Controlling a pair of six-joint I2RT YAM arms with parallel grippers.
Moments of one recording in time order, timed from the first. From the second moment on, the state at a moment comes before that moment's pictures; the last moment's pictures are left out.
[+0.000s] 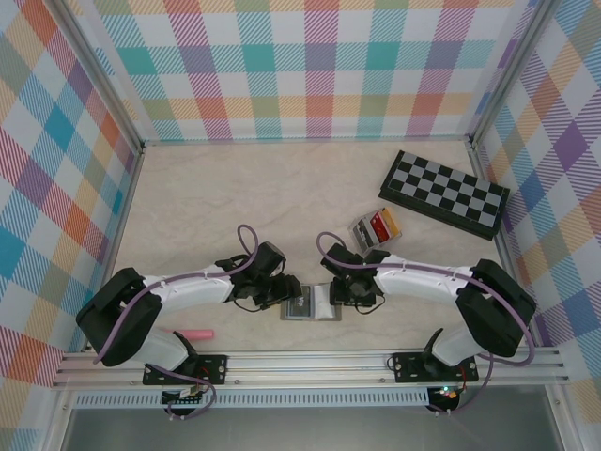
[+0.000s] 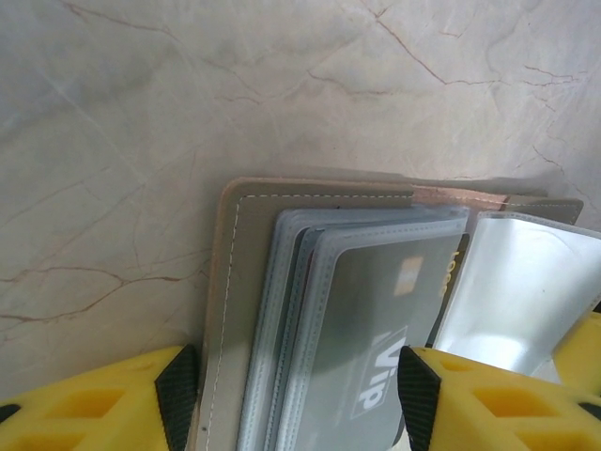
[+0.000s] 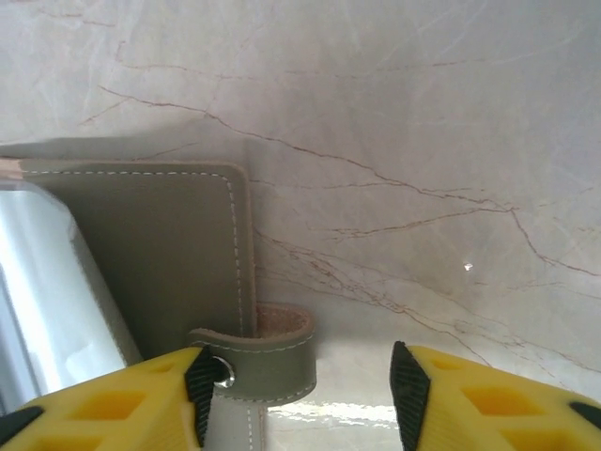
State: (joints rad) left arm -0.80 1.43 0.64 -0.29 0.24 -1.04; right arm 0.92 1.48 0.81 -0.70 0.04 0.92
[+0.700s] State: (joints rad) left arm -0.80 1.43 0.64 -0.29 0.25 -1.04; right arm 0.93 1.52 0.82 -0.71 0.05 0.95
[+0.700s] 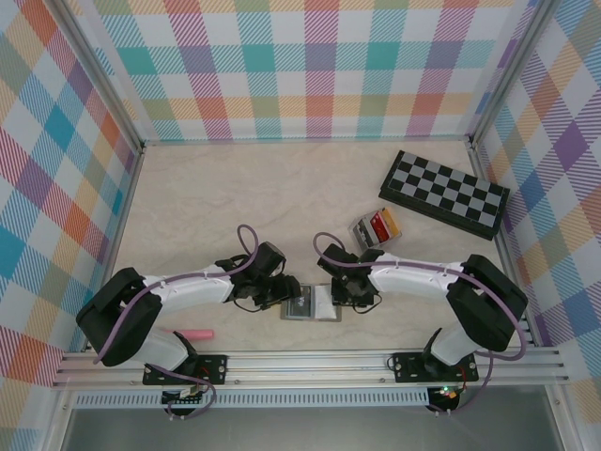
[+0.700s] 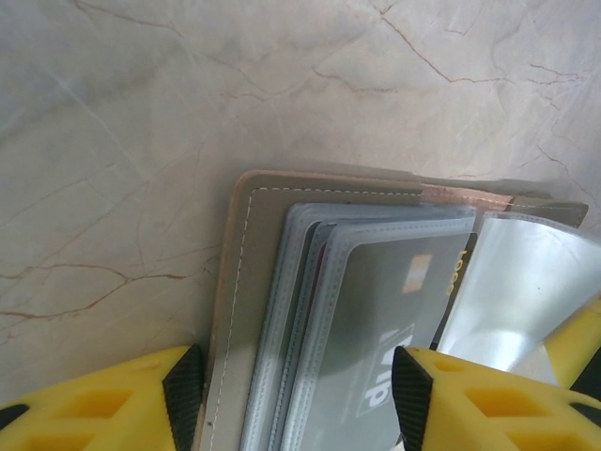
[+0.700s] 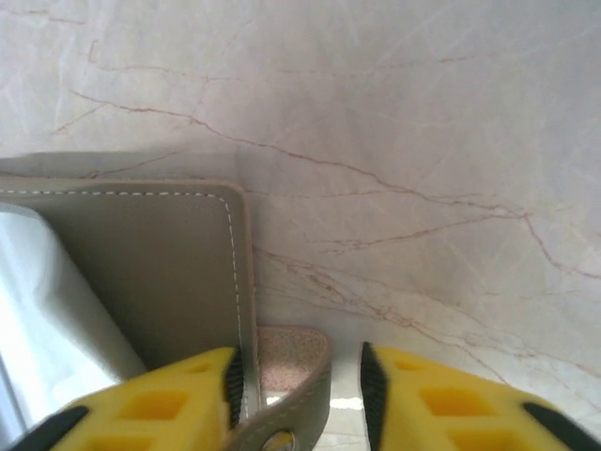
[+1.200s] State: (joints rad) left arm -0.80 1.35 0.65 -0.22 0.33 -1.06; right arm 0.93 1.41 0.71 -0.61 0.05 0.98
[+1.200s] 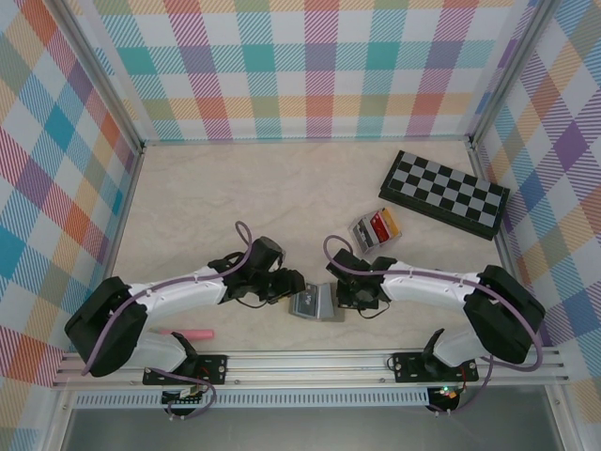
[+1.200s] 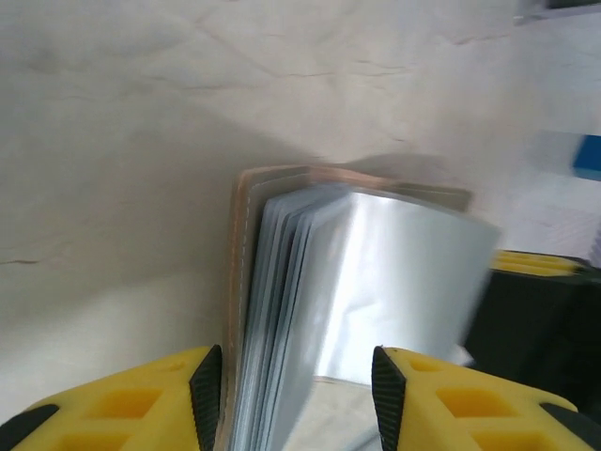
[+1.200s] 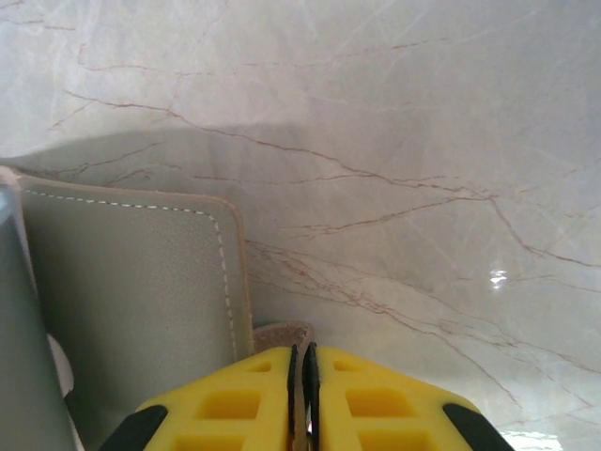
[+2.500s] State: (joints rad) left arm -0.88 1.63 0.82 -0.08 0.38 -1.10; right arm 0.84 1.18 0.57 -0.45 -0.17 1.03
